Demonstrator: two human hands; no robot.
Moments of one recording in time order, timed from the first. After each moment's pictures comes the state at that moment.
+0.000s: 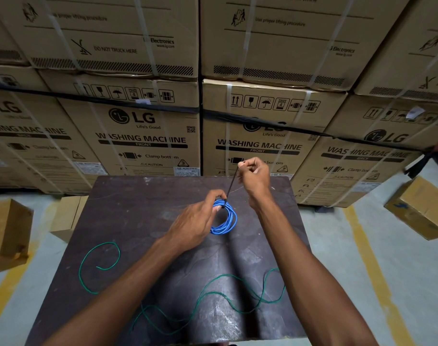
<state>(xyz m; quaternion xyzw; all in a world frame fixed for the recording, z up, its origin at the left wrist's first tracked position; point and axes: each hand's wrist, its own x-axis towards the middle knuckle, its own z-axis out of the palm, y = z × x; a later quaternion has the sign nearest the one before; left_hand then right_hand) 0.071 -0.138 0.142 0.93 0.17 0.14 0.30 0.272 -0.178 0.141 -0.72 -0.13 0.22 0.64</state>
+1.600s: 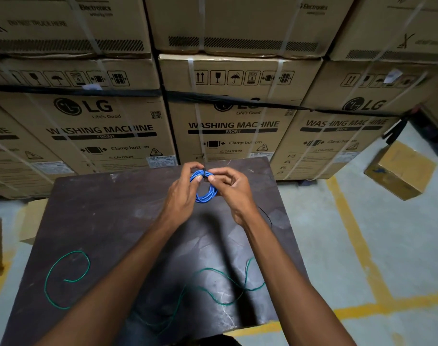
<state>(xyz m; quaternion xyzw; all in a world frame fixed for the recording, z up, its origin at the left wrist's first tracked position) 0.163 -0.121 0.093 0.84 0.23 0.24 0.43 0.279 -0.232 0.098 -0.64 -0.18 0.34 0.67</state>
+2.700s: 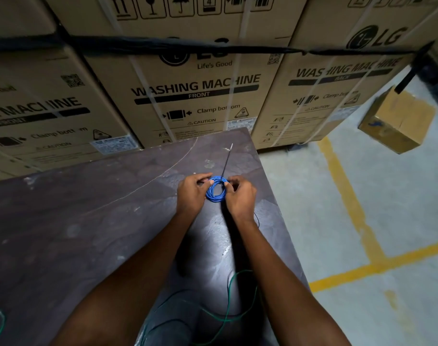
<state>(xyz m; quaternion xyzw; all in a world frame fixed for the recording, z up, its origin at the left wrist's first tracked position) 0.345 -0.138 -0.159 0.79 0.36 0.10 0.49 0.413 -0.264 -0.144 -0.88 -0.06 0.13 0.44</state>
